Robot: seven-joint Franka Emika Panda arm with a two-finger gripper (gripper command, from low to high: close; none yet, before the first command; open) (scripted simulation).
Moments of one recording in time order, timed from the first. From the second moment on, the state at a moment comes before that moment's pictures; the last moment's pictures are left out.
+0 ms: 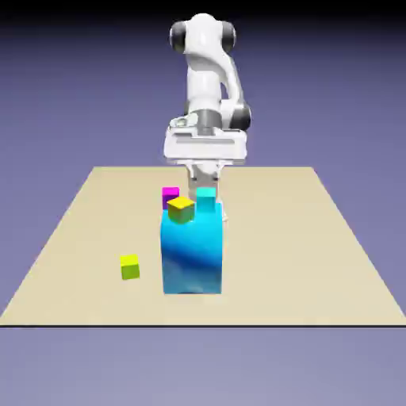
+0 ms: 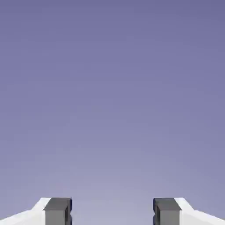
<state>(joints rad) 0.06 -0.54 -0.03 -2.78 0.05 3.06 0.74</state>
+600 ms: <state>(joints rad) 0.04 -0.11 -0.41 -2.66 0.81 2.69 0.73</state>
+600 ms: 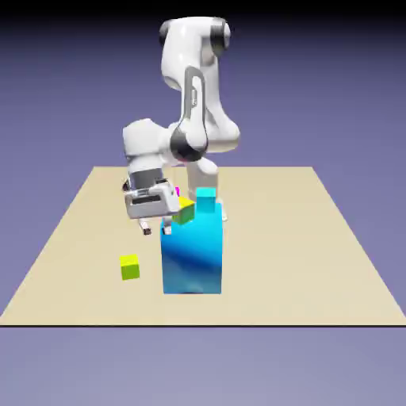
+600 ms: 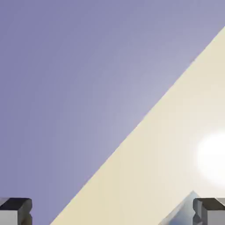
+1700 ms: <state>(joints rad) -0.32 0.60 -0.58 -2.63 2.01 1.68 0.92</state>
